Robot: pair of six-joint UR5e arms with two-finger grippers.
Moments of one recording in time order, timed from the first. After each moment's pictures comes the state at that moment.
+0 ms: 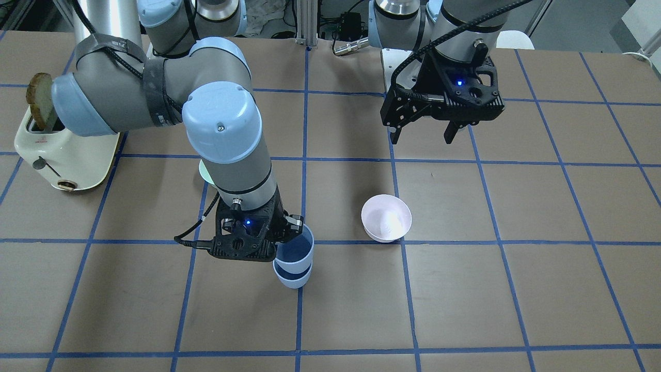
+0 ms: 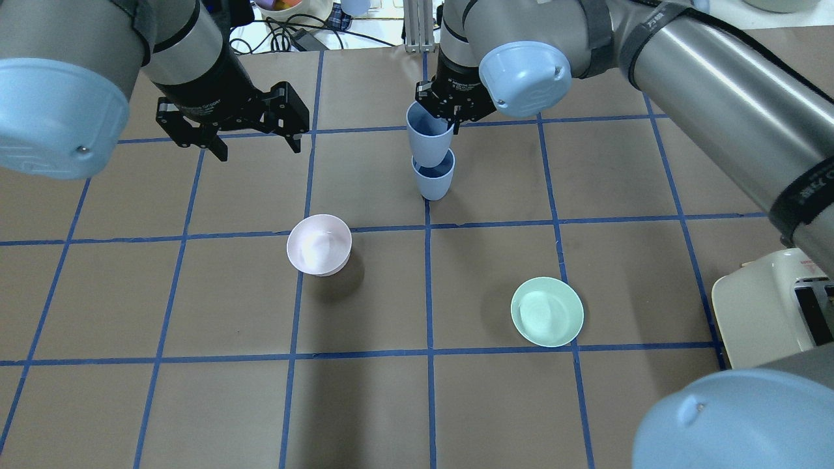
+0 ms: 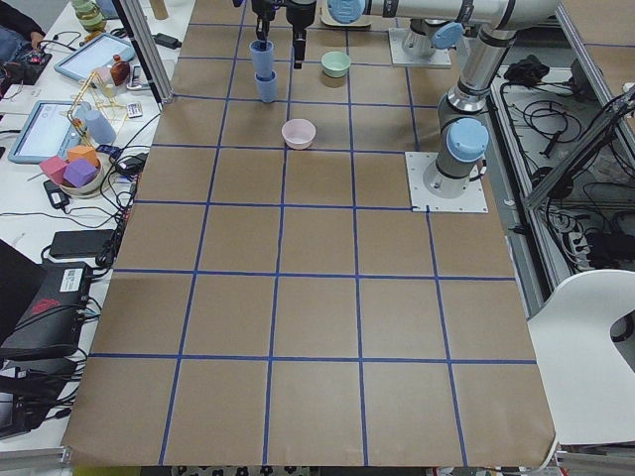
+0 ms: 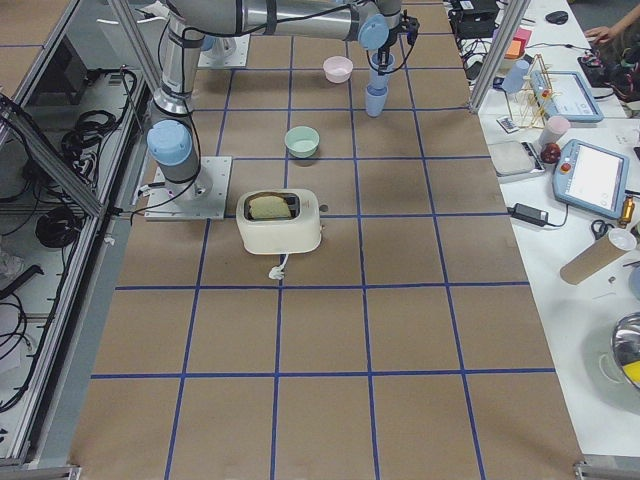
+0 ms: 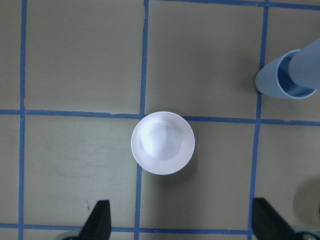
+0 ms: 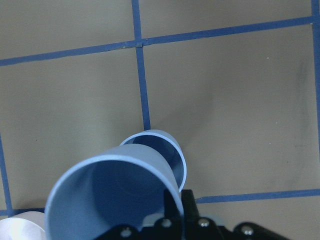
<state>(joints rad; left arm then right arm) -1.66 -1.57 -1.58 -1.46 1.55 -0.15 1.83 -1.12 1.36 -1.92 -1.51 0.36</state>
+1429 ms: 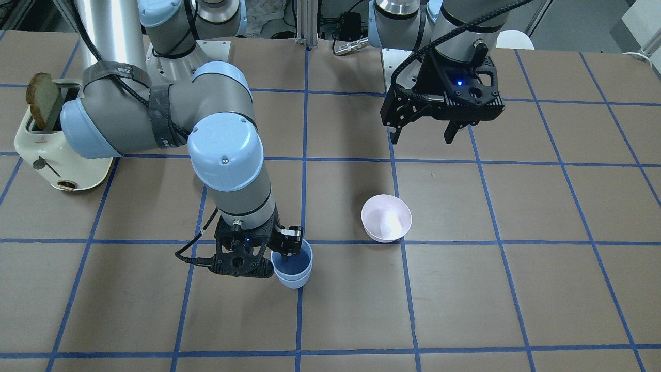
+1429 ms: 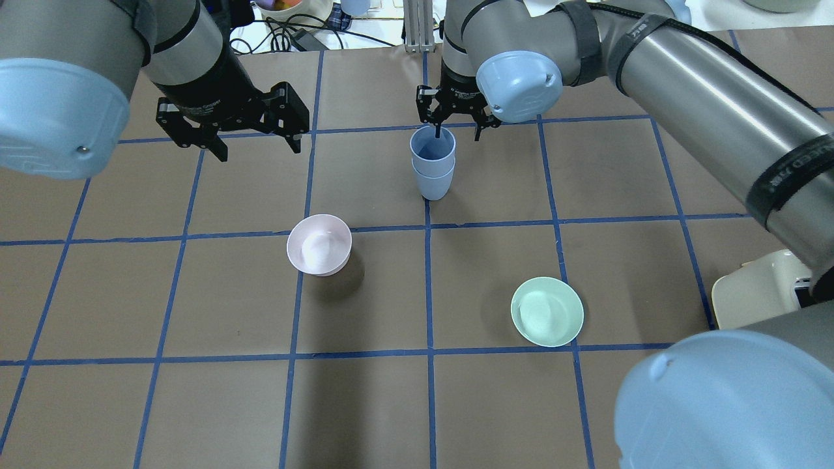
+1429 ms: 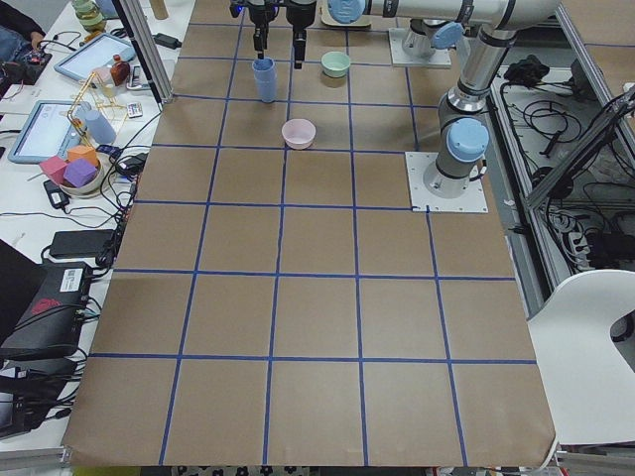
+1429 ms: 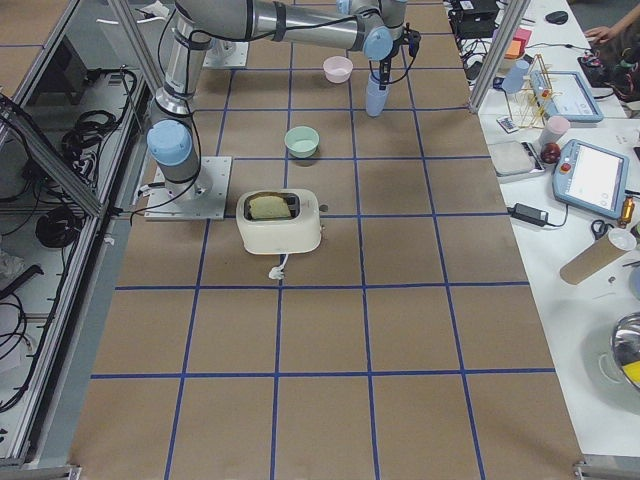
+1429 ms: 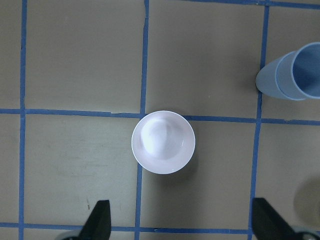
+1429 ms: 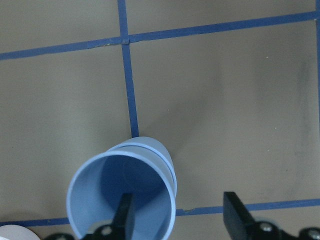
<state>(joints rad) -1.66 -1.57 -1.58 -1.46 1.55 -0.15 1.80 -1.08 1.34 -1.92 -1.52 0.35</state>
